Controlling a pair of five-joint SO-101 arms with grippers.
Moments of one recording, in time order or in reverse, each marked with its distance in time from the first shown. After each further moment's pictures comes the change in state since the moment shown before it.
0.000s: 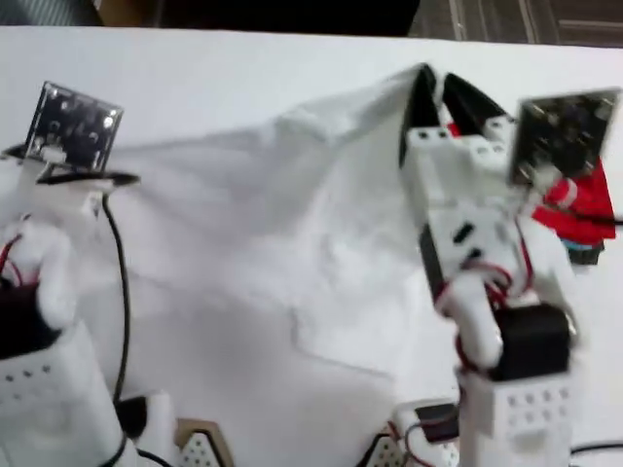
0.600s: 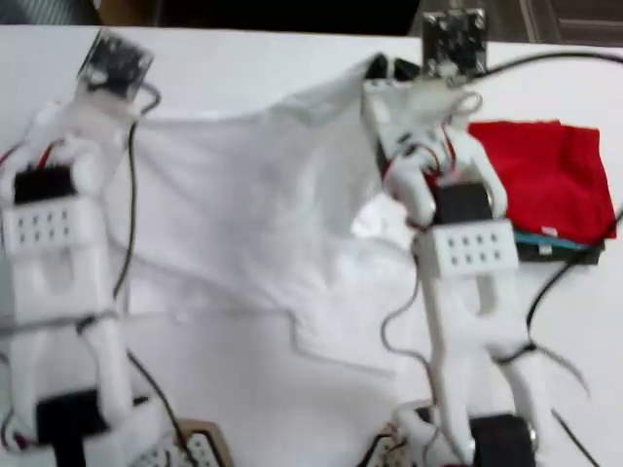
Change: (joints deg) left arm 4.0 37.8 -12.8 -12.5 -2.5; right arm 0.1 30.2 -2.8 -14.9 0.0
